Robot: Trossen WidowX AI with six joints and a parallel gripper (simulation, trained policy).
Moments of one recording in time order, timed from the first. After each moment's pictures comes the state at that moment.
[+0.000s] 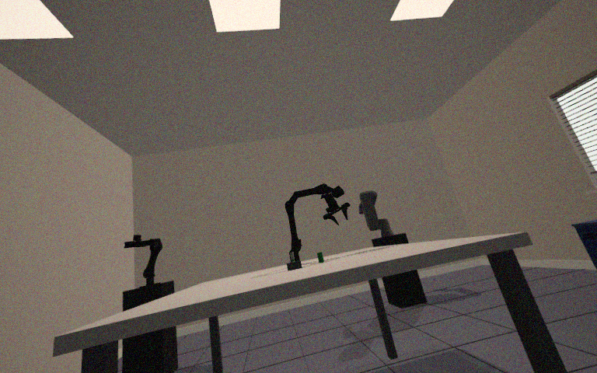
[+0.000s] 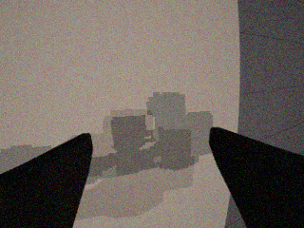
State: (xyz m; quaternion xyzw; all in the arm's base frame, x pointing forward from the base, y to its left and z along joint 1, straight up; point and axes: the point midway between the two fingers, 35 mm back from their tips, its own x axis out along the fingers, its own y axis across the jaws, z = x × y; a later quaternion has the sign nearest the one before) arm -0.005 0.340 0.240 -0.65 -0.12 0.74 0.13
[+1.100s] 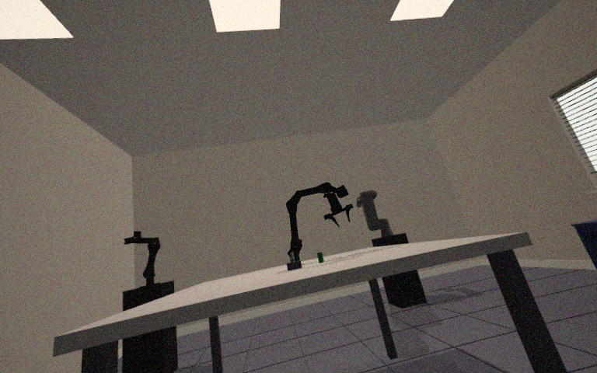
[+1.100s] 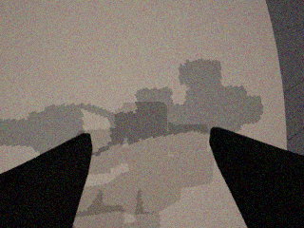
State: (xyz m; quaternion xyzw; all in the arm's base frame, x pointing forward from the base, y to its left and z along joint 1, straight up) arm 0.090 0.319 0.219 -0.67 0.03 0.72 0.20
